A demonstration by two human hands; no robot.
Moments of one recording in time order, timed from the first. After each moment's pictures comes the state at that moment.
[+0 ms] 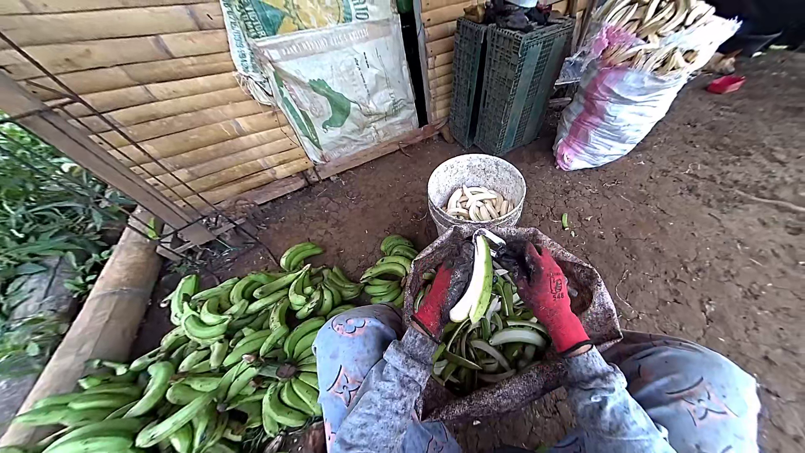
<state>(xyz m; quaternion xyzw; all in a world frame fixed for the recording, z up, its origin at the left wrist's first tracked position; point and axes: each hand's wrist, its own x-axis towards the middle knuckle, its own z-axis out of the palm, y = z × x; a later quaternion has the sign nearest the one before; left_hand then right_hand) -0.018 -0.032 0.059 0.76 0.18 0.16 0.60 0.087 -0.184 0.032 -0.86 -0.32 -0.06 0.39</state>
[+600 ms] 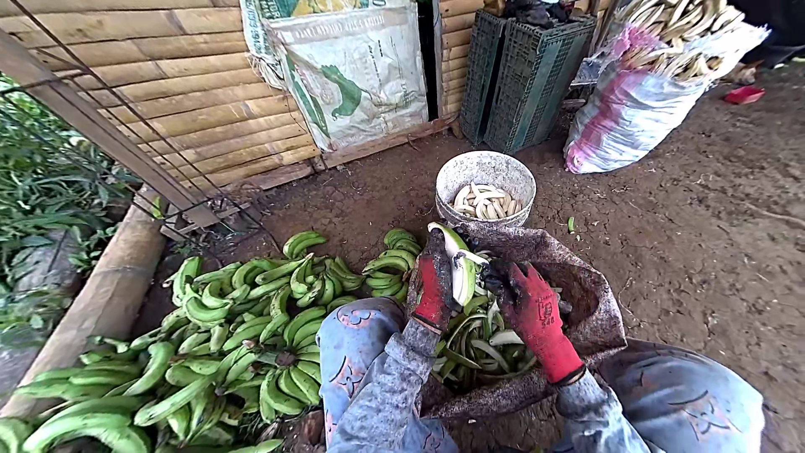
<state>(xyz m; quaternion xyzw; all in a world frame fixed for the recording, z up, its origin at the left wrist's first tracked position) -0.011 -0.021 0.046 0.58 0.27 0.33 0.69 0.041 -0.174 0.031 -0.83 -0.40 -0.13 0.37</state>
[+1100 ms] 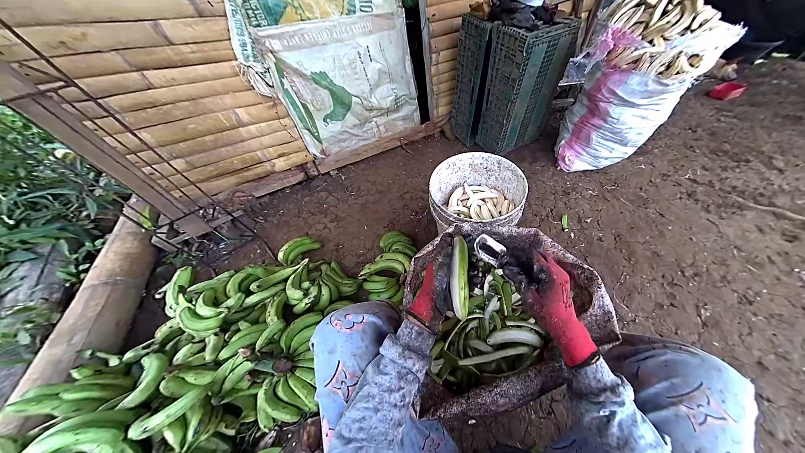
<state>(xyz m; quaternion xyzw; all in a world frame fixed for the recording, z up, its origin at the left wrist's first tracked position) -0.017 -0.012 0.031 0.57 0.18 0.20 0.77 0.082 -0.197 0.012 -0.78 -0.39 -0.10 0.48</state>
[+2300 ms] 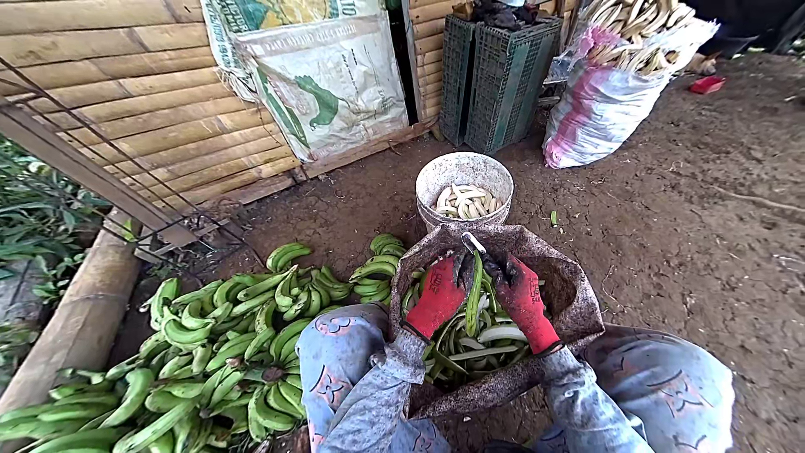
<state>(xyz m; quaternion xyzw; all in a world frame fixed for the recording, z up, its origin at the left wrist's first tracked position) -0.020 -0.045 0.053 0.92 0.15 0.14 0.34 0.080 -0.179 0.001 -0.83 -0.28 -0.02 0.48</state>
